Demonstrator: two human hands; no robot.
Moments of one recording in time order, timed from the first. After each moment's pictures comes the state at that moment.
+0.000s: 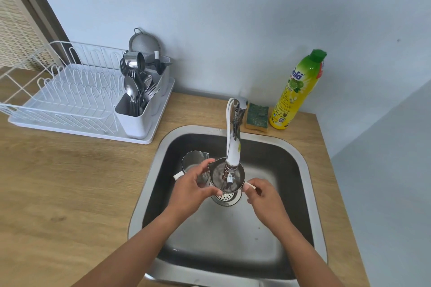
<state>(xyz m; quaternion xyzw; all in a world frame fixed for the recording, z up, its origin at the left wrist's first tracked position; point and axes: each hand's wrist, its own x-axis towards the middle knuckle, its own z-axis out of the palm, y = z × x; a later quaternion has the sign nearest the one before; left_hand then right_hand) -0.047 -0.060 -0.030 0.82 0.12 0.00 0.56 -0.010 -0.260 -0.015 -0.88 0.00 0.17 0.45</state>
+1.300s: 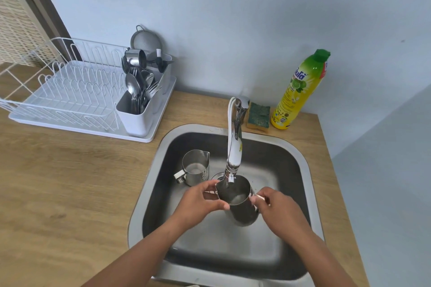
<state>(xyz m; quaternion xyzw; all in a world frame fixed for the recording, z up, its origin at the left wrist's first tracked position) -0.060 -0.073 -0.043 0.78 0.15 -0.13 0.59 -0.023 -0.282 0.023 -0.95 -0.05 0.21 0.22</state>
